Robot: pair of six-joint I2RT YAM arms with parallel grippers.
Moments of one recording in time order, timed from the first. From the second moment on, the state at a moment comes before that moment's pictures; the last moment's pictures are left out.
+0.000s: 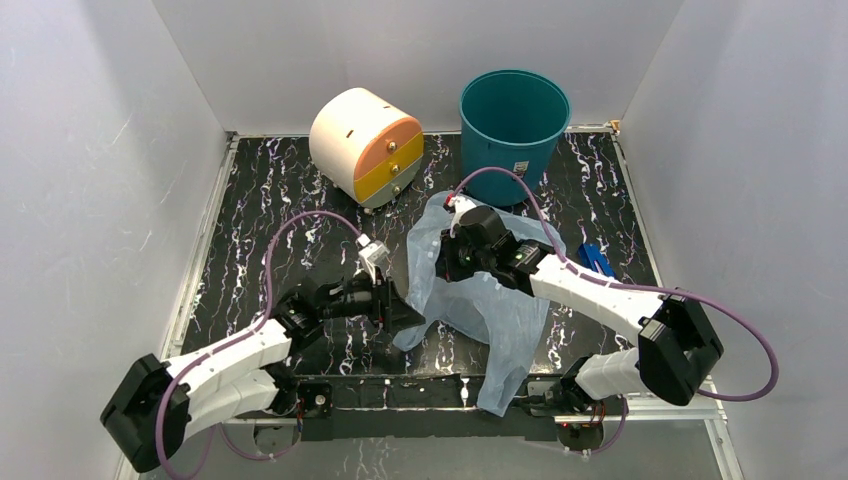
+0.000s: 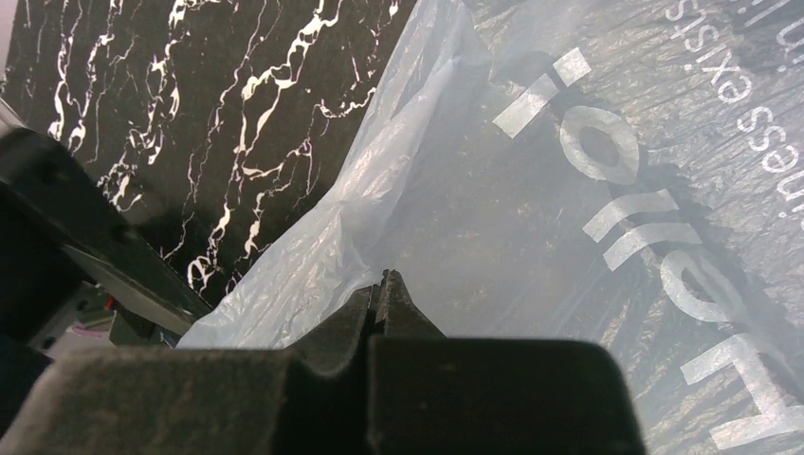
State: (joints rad) left arm -0.72 0.94 0.36 0.27 0.58 -0.64; right arm 0.82 1.34 0.90 -0.25 -0.14 0.48
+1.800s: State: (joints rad) left arm -0.80 0.97 0.33 0.32 0.54 -0.67; right arm 0.76 1.20 0.39 0.66 -0.47 1.29
